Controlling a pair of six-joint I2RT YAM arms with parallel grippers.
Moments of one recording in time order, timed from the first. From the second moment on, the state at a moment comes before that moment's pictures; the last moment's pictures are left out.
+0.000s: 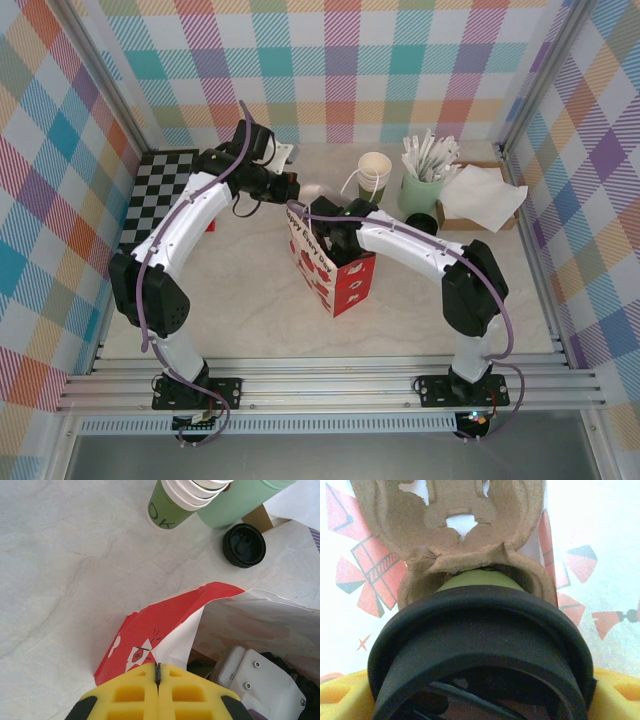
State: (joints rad) left arm -0.40 1.76 1.79 -0.98 0.35 -0.14; right arm 0.84 1.86 1.56 -1.13 0.01 0.42
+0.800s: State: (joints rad) left arm -0.40 1.76 1.80 -0.98 0.35 -0.14; right arm 0.84 1.86 1.53 -1.07 0.00 0.42
